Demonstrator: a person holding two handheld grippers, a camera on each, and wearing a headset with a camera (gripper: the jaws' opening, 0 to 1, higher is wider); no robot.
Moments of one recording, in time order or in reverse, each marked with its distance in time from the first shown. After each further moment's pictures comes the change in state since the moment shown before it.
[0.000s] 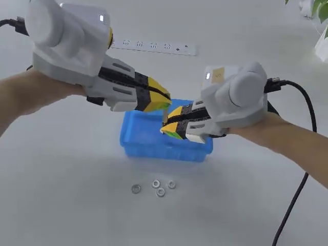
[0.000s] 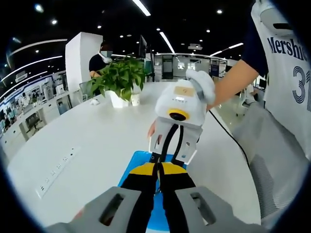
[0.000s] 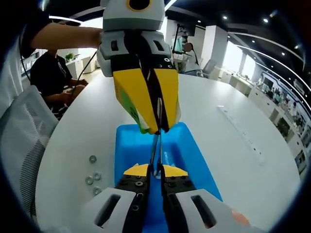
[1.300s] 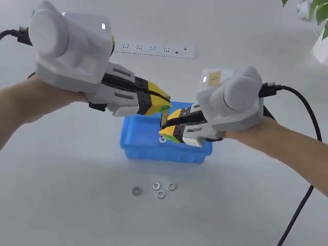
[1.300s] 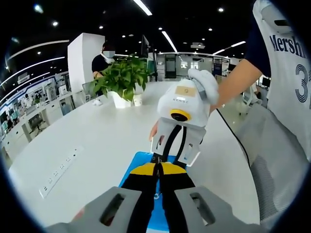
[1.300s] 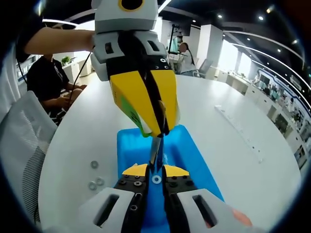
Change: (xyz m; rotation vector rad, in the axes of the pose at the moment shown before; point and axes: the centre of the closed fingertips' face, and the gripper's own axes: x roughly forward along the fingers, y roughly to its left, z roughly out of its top) left arm -0.009 -0.008 0.013 0.012 0.002 0.022; right arm -0.007 0.004 0.013 0.030 -0.022 -0.025
